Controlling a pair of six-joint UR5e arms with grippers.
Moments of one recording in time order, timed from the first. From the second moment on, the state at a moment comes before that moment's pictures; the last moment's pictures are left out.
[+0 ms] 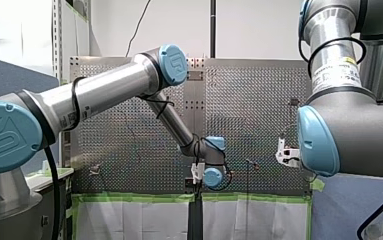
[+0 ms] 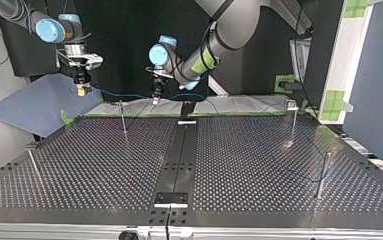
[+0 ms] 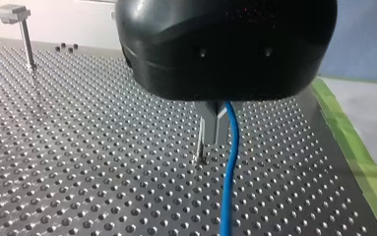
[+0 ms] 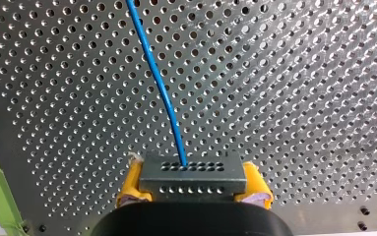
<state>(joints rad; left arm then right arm) -0.77 -2.68 -1.26 -2.39 -2.03 -1.67 1.54 -0.88 2.01 -1.11 1.12 1.67</state>
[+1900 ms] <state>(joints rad) -0.77 -2.68 -1.25 -2.44 -1.94 -1.67 1.52 -0.88 2.01 -1.13 1.16 1.71</state>
